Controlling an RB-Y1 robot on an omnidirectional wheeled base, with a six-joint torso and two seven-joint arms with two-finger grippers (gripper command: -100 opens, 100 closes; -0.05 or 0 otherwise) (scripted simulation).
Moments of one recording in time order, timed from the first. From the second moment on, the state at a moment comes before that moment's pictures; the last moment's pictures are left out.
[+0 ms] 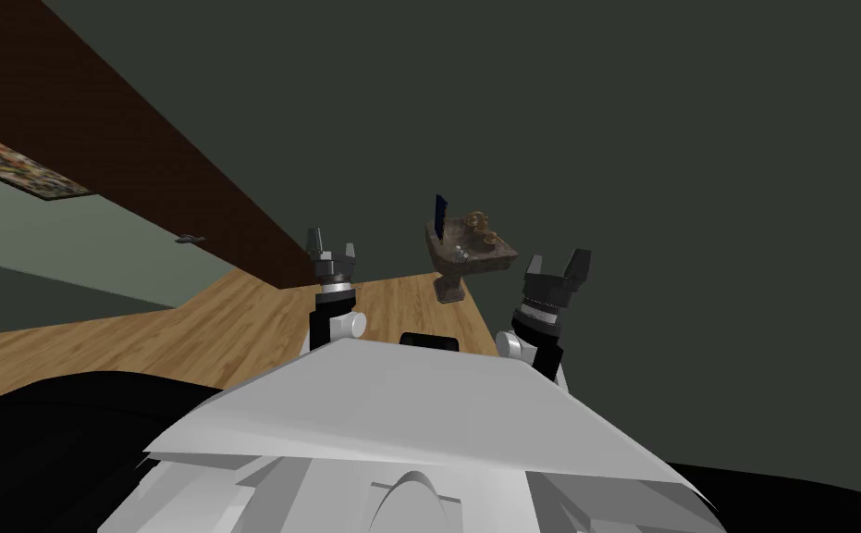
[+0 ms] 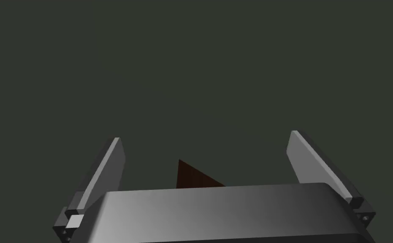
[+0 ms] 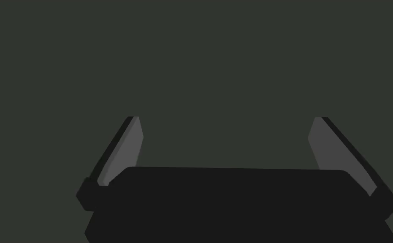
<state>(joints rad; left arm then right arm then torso) 0.50 -0.05 0.06 -2.29 0.09 -0.40 0.04 0.51 -0.01 -0.02 -2.24 -0.10 -0.61 0.13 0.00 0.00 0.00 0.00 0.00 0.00</state>
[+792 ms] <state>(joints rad) 0.50 -0.05 0.06 -2.29 0.09 -0.40 0.04 0.55 -0.24 -0.02 -2.18 -0.07 -0.61 0.11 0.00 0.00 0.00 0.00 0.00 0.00</state>
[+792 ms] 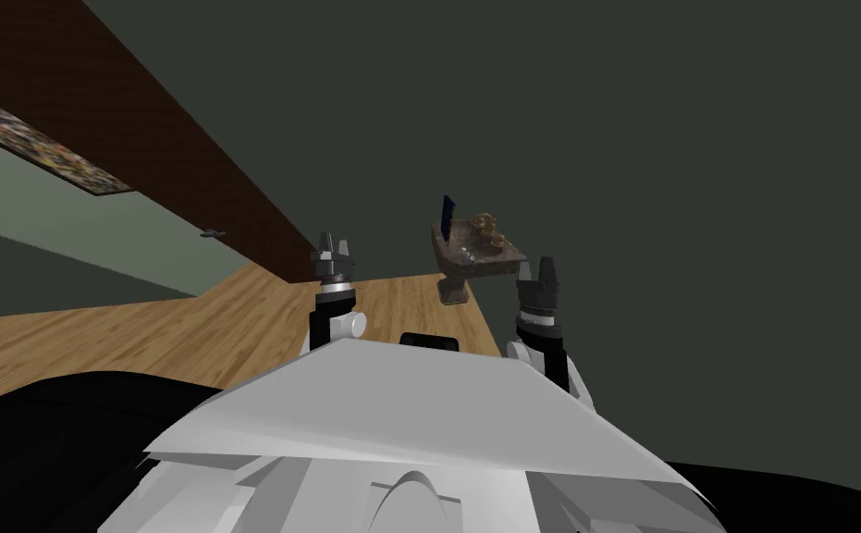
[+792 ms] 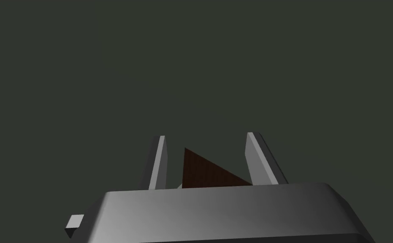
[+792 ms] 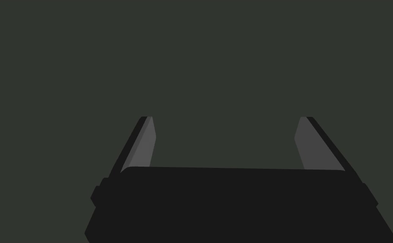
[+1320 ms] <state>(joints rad) 0.50 -0.05 0.06 -2.29 0.09 -0.40 0.04 0.58 -0.41 -0.01 -2.13 -0.04 -0.61 0.09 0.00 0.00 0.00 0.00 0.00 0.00</state>
